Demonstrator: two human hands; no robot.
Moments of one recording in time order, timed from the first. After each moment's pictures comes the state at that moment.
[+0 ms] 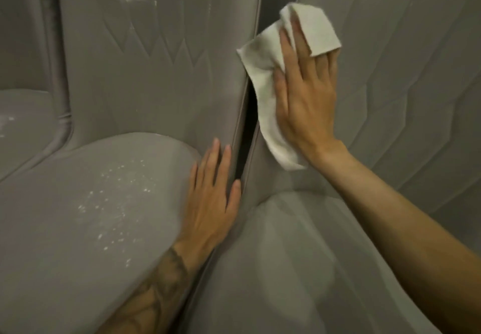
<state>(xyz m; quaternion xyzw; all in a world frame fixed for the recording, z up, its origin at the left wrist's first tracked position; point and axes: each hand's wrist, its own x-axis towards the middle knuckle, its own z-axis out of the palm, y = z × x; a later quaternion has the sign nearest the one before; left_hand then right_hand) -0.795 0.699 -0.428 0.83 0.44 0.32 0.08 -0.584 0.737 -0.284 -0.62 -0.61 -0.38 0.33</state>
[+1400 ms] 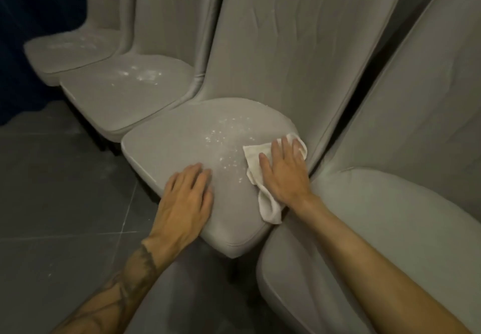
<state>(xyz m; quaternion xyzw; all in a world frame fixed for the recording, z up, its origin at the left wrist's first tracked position) -1.044 0.575 -0.419 0.79 0.60 0.13 0.02 -0.807 0.636 -0.414 -0.70 -0.69 0.11 0.13</state>
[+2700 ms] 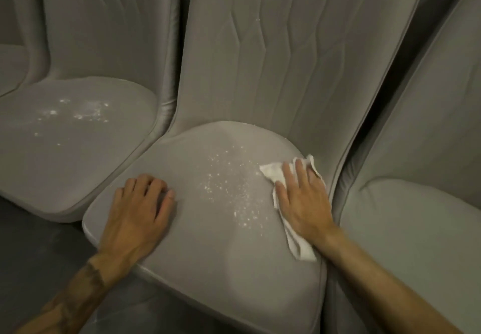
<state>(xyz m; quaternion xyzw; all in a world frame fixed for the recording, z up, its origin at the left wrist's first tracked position) -1.157 0.771 -0.441 0.83 0.52 0.19 0.04 -0.828 0.684 -0.435 -0.79 -0.61 -0.01 0.04</state>
